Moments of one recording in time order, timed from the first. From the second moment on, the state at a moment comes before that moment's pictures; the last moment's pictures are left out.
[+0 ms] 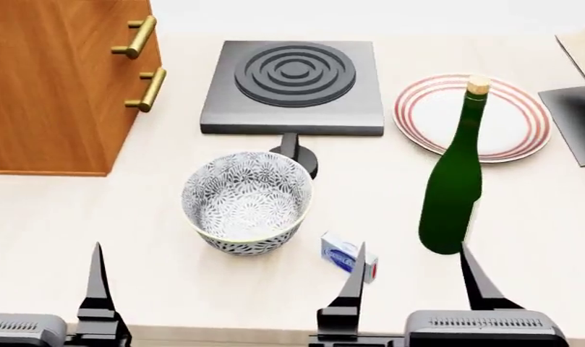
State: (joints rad) left arm -0.07 -0.16 0.14 0.44 -0.06 -0.26 -0.22; right arm 0.10 0.17 -0.11 -0.51 0.10 0.39 0.18
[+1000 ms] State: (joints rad) left arm -0.07 -0.19 0.17 0.46 -0.09 -0.27 -0.25; right arm 0.10 0.20 -0.13 -0.51 0.12 0.39 0.22
